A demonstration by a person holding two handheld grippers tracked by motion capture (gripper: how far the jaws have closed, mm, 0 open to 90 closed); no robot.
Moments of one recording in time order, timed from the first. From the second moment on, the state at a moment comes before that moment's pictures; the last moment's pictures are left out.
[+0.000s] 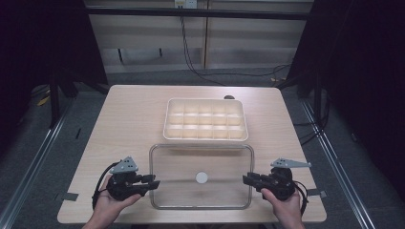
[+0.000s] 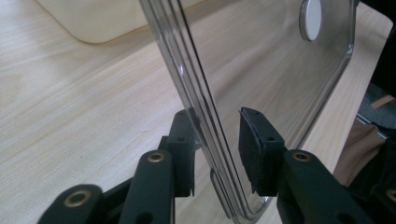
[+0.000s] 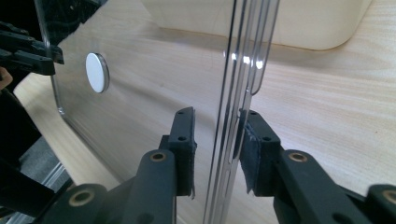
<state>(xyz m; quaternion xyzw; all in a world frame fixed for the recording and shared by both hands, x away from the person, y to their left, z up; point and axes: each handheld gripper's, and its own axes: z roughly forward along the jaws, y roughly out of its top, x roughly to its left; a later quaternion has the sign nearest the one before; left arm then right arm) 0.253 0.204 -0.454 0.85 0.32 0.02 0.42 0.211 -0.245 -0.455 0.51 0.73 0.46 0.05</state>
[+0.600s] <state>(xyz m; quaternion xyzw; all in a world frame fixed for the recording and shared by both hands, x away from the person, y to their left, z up) 0.271 0.200 -0.464 0.85 0.33 0.00 0.42 0.233 -0.243 -0.466 0.51 0.74 0.44 0.05</state>
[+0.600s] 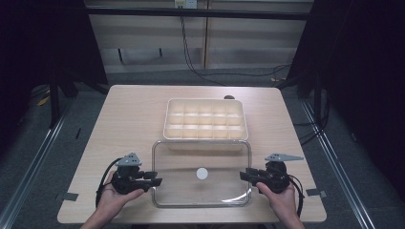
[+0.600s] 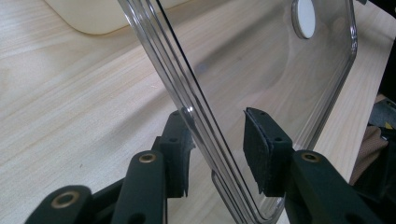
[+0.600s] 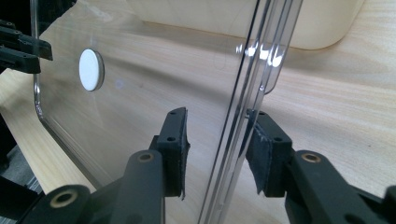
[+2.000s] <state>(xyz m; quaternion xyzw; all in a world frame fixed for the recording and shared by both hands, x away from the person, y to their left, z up) 0.286 0.186 -0.488 0.87 0.35 -0.03 0.35 0.249 -0.234 -0.494 0.55 0.75 0.37 0.06</state>
